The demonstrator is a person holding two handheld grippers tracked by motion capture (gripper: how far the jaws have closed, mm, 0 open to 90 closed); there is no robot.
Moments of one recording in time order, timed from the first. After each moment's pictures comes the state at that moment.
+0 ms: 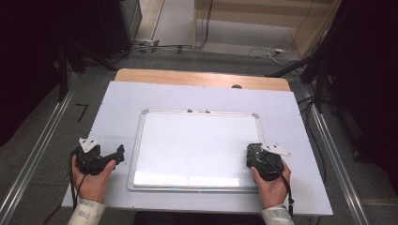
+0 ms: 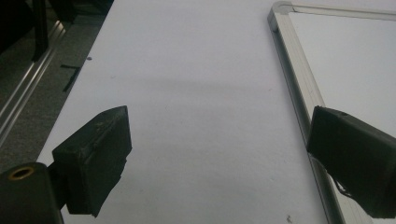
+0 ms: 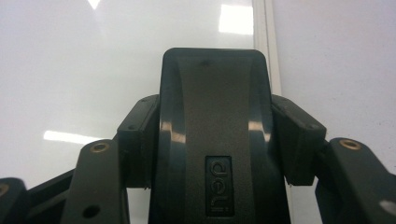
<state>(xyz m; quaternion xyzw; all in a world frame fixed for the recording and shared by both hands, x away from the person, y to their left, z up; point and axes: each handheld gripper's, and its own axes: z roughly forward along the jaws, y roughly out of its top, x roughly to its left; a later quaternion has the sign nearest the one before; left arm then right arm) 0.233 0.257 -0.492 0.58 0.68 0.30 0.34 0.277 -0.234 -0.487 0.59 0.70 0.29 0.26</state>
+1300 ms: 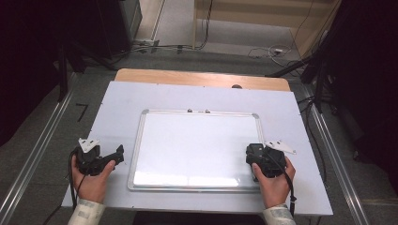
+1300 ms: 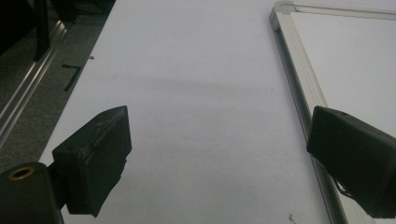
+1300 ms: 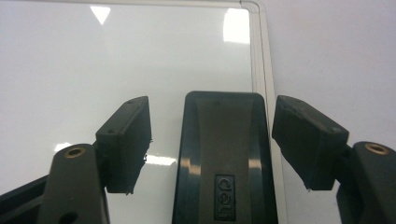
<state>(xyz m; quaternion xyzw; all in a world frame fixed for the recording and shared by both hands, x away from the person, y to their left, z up) 0.232 0.258 -0.493 0.58 0.68 0.30 0.34 0.276 -0.234 -0.465 0.59 0.69 0.33 0.26</state>
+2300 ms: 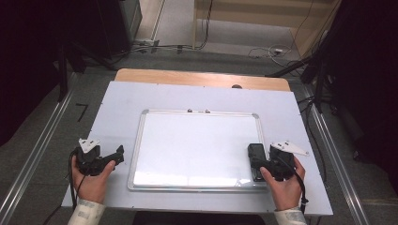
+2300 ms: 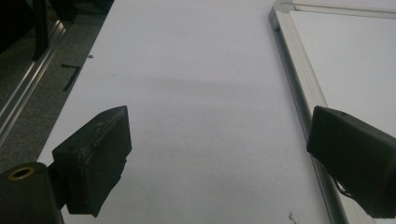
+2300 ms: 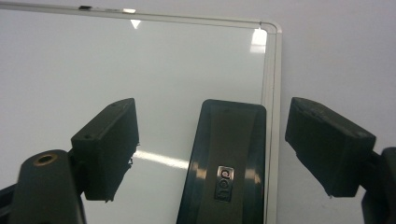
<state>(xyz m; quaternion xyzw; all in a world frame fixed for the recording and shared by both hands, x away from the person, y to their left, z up) 0.232 0.258 -0.494 0.58 0.68 0.30 0.34 0.263 -0.253 -0.446 0.54 0.72 0.37 0.23</state>
